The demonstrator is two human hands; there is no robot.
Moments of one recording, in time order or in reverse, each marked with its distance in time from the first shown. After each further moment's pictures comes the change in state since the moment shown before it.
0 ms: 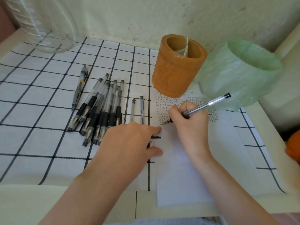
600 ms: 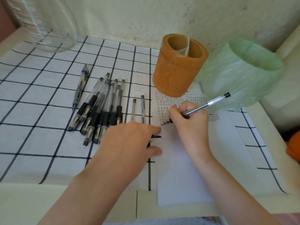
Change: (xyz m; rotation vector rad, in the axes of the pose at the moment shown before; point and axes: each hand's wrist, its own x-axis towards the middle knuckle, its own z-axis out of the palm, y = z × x) left_hand 0.000 -0.001 -0.001 0.008 0.004 0.002; right_hand 0.000 0.000 0.000 -0.009 -0.023 0.014
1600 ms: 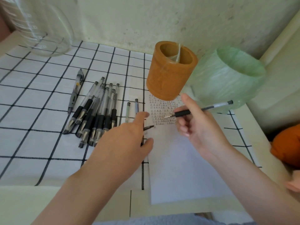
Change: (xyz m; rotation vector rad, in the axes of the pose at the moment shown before) left_hand -0.006 0.002 -0.006 -0.238 -0.007 -0.057; right_hand 0.009 -0.032 -0.037 0.358 -0.181 0.558
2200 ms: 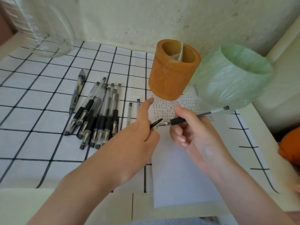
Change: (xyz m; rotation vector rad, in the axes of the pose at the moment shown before) left_hand 0.001 0.008 -0.004 -0.465 -0.126 -0.004; right_hand -0.021 0.004 0.014 0.123 -0.117 0.015
